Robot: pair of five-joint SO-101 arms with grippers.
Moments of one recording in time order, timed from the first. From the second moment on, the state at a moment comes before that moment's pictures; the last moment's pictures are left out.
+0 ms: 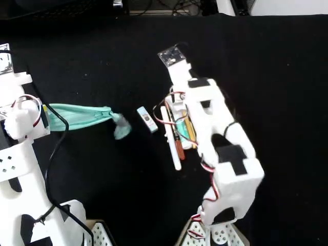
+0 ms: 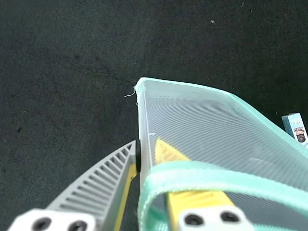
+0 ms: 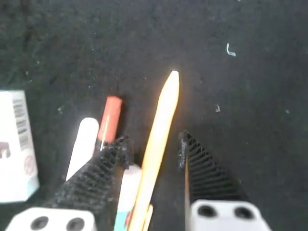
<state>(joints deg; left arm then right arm) -24.4 -39.1 11.1 91.5 -2.1 -10.3 18.9 12.0 47.0 18.6</state>
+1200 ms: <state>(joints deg) -24.4 -39.2 8.1 95.3 -9.2 -11.5 -17.0 1.7 80.1 18.7</state>
